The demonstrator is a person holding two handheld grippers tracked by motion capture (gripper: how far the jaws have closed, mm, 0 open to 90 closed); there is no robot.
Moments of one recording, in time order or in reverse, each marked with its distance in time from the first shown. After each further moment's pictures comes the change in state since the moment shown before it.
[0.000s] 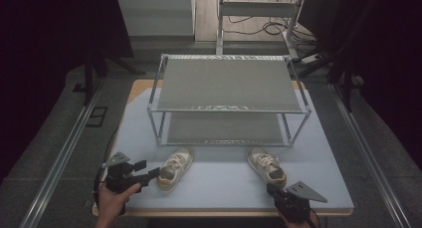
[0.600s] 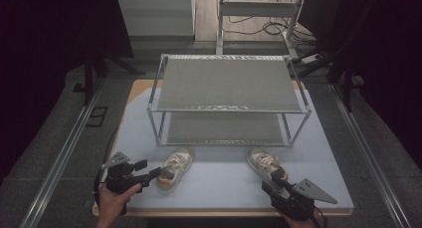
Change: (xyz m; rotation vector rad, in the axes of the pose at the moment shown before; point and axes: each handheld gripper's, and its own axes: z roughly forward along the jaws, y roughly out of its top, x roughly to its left) left arm -0.007 0.002 -0.004 -0.029 -0.010 0.012; right arm 0.004 0.021 -0.015 -0.160 0.091 -0.007
